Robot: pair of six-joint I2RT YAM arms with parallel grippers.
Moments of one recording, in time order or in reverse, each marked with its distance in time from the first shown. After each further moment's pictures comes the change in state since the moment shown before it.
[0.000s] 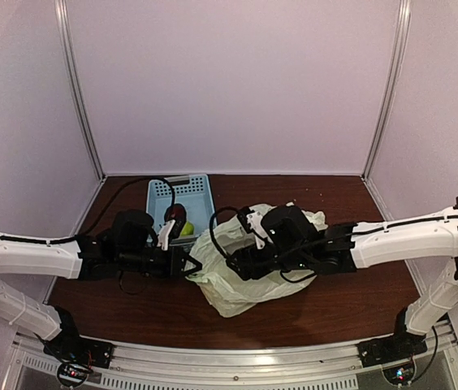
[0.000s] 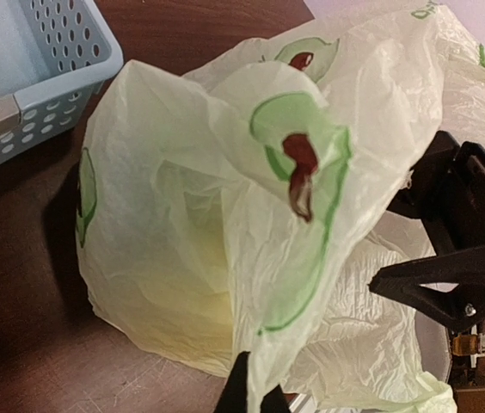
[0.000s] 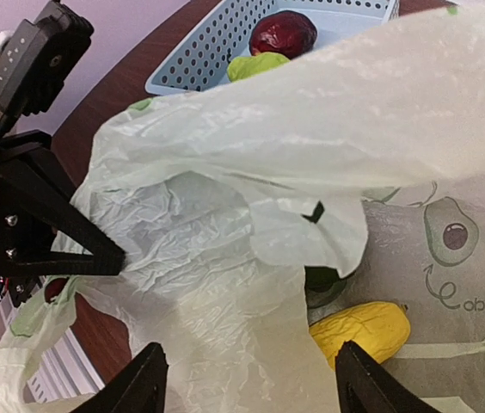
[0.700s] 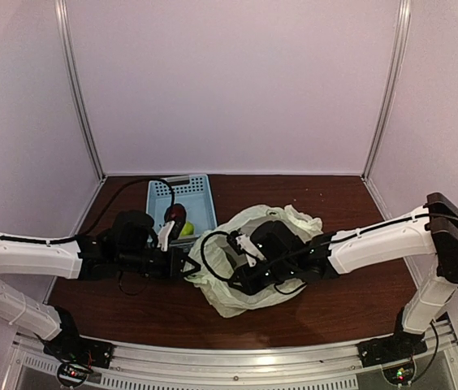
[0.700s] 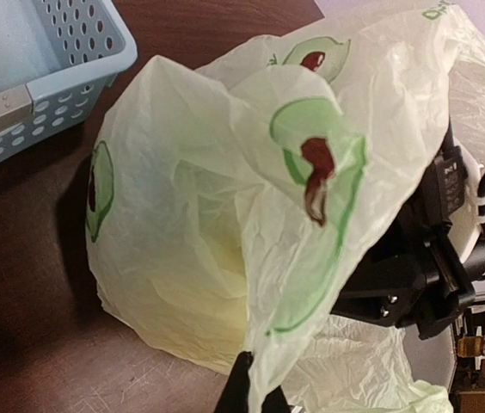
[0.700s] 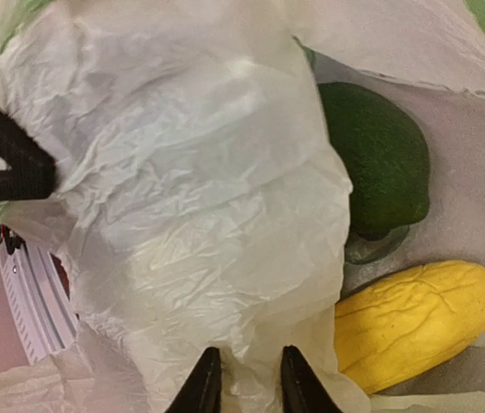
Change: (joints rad) left arm 0.000 -0.001 0.000 -0.022 -0.015 0.003; right arm -0.033 0.154 -0.034 0.058 -0.206 0.012
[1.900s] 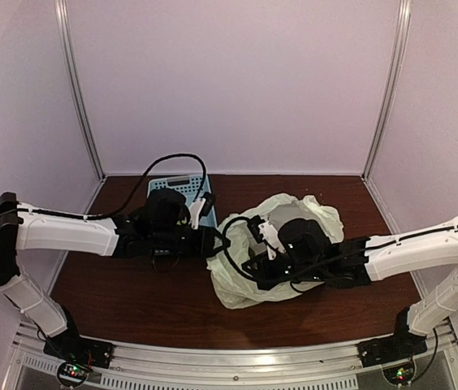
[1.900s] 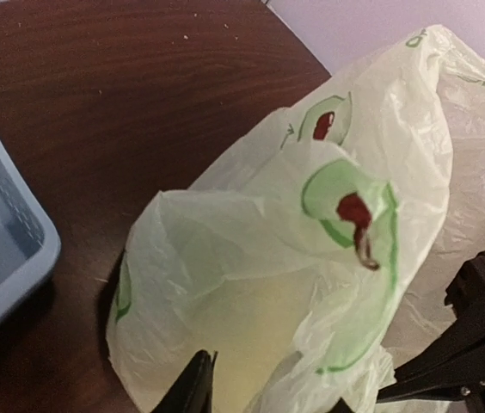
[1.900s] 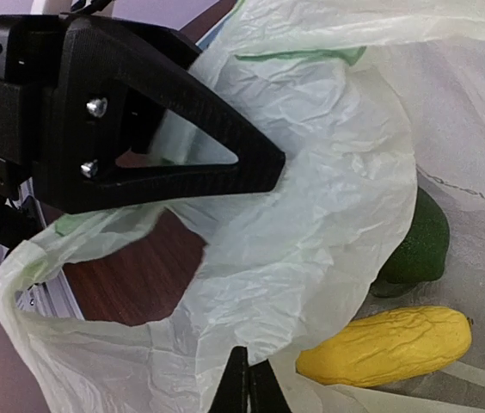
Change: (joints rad) left arm 0.000 0.300 0.291 0.072 -0.043 0.190; right arm 0.036 -0.254 -0.148 0.090 0.189 -0.011
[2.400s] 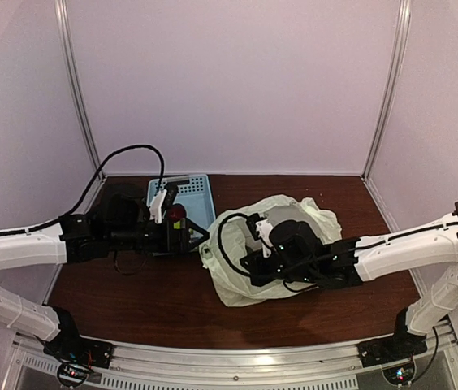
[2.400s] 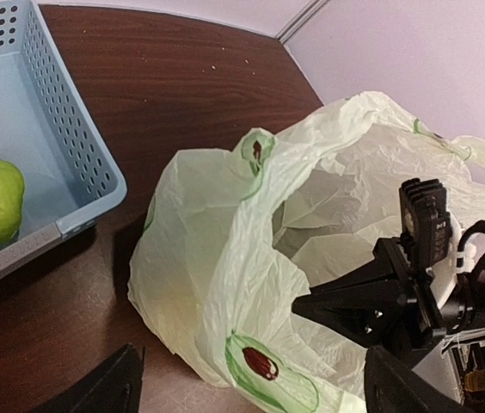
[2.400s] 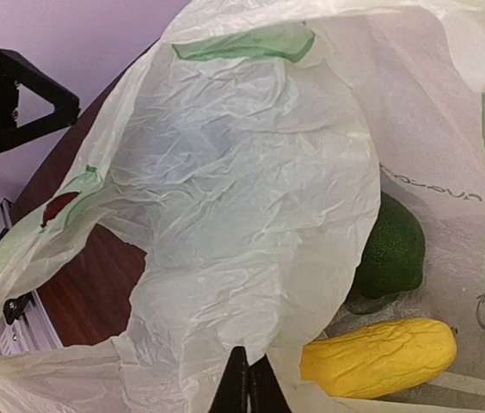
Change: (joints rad) left arm 0.000 -0.351 -0.094 -0.218 -0.090 -0.122; right arm 0.015 0.064 0.023 0.033 0.092 0.047
